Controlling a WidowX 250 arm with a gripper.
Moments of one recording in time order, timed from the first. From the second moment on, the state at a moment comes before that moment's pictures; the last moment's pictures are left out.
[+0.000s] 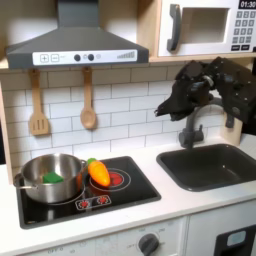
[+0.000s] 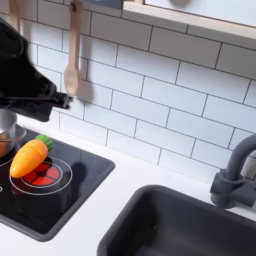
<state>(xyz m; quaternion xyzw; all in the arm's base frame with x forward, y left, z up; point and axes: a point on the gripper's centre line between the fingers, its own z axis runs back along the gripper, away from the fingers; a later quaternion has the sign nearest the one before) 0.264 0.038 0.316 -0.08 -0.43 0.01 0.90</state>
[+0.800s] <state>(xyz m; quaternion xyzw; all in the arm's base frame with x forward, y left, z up) 0.279 0.079 0.300 -0.07 -0.40 0.05 0.91</state>
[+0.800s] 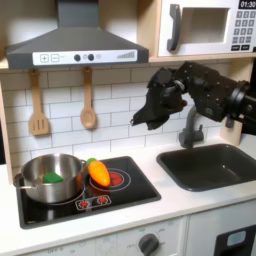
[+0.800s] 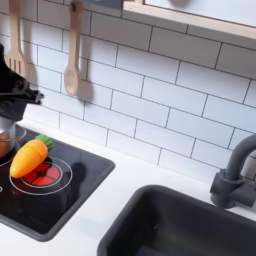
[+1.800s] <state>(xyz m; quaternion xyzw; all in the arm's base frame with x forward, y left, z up) 0.278 0.131 0.294 -0.06 -0.39 0.12 0.91</state>
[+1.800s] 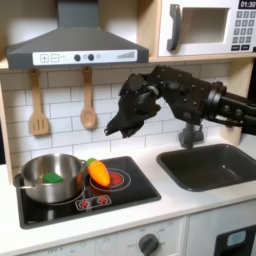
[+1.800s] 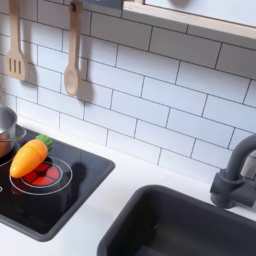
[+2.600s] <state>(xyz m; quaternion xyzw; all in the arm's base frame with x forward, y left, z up) 0.283 0.135 0.307 -0.06 -0.41 0.13 0.90</state>
